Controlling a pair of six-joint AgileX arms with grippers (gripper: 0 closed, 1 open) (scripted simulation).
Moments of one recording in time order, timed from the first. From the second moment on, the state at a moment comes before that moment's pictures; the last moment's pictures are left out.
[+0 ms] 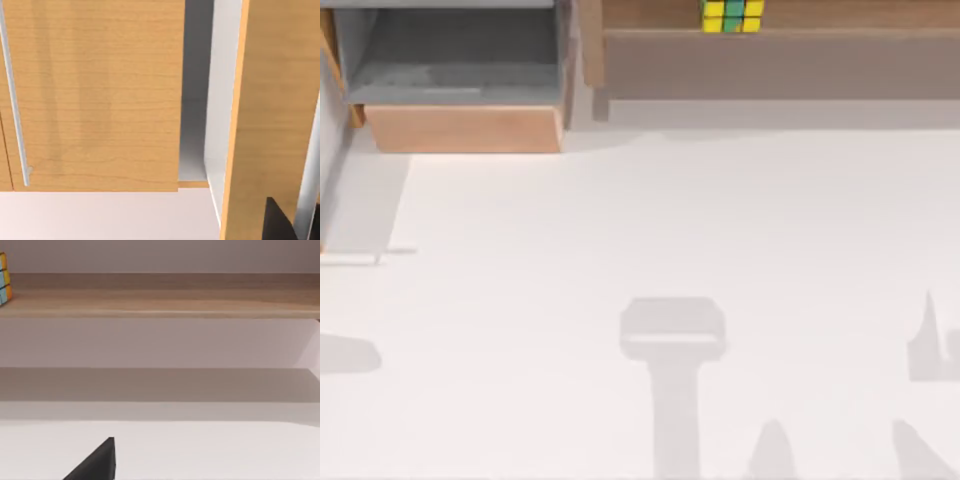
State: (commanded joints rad) left arm 0.66 2.02 0.52 1.49 0.70 1.59; right arm 0.00 0.00 0.00 0.00 0.00 0.00
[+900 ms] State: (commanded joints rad) left arm 0.54 2.12 0.73 1.36 0.58 1.58; right arm 0.00 0.00 0.00 0.00 0.00 0.00
